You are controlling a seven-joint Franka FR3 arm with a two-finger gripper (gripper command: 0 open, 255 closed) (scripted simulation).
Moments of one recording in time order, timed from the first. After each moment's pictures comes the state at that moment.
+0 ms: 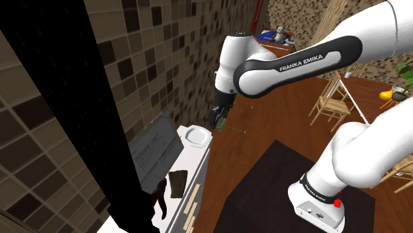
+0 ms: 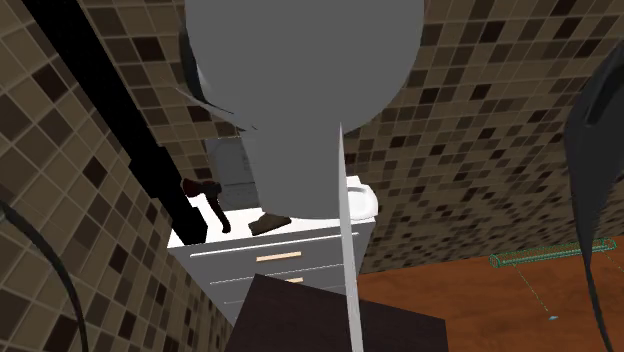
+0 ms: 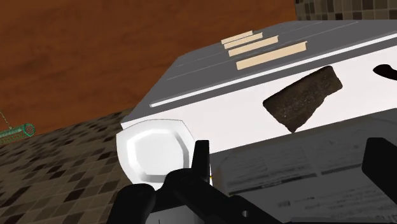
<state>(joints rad) 0.12 -0.29 0.20 -2.44 0.09 2.19 0.14</state>
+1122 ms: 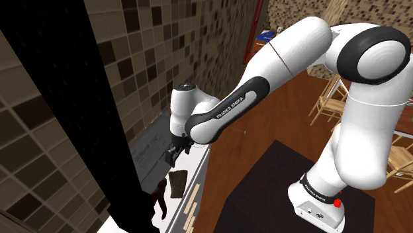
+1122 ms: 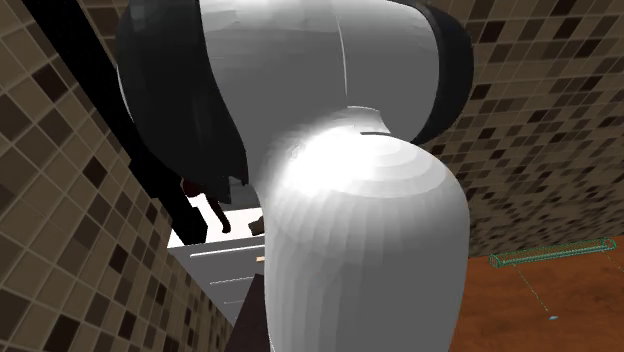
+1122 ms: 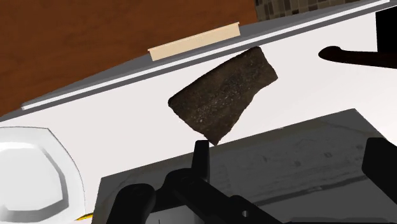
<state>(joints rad) 0.25 0.32 0.31 -2.16 0.01 2.48 0.39</state>
